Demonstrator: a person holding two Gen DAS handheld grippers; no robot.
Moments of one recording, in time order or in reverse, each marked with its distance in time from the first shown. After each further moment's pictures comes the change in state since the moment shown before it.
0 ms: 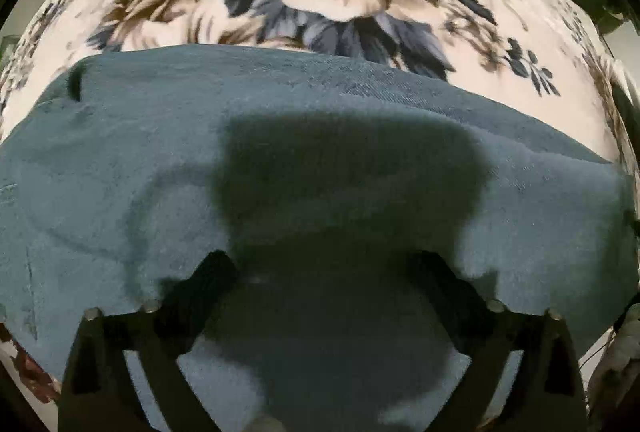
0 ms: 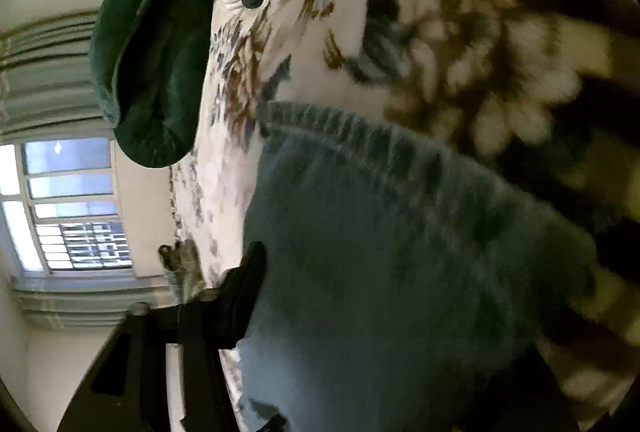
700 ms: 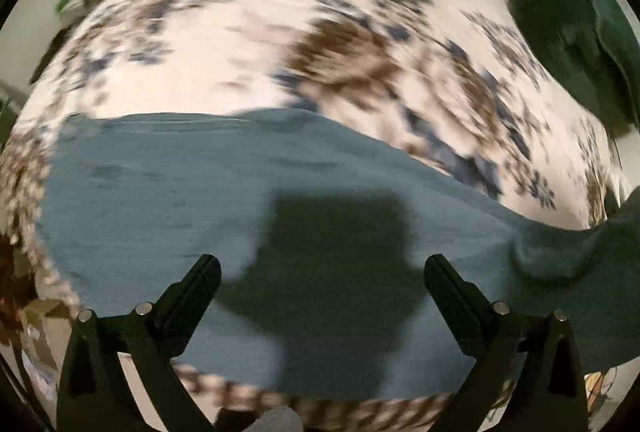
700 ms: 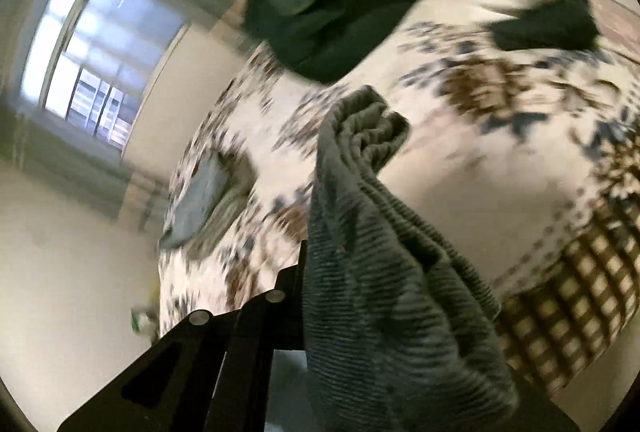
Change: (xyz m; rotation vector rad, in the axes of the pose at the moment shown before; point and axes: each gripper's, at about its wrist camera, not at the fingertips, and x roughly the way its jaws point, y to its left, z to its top) left arm -0.121 0.134 -0.017 -0.268 -0.170 0.031; right arm -0.041 0.250 -0.199 -0.632 0.031 -0.038
